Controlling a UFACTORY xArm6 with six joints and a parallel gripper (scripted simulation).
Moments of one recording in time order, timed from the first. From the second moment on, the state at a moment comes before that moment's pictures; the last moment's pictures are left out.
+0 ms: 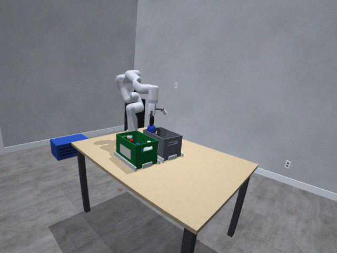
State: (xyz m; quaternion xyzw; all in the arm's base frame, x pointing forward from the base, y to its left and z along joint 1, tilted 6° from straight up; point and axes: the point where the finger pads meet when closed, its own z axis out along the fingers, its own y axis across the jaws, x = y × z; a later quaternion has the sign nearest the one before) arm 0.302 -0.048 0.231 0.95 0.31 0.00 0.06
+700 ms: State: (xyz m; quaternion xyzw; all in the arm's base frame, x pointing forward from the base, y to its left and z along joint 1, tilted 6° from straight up) arm 0.303 -0.050 0.214 0.95 0.31 0.00 0.06
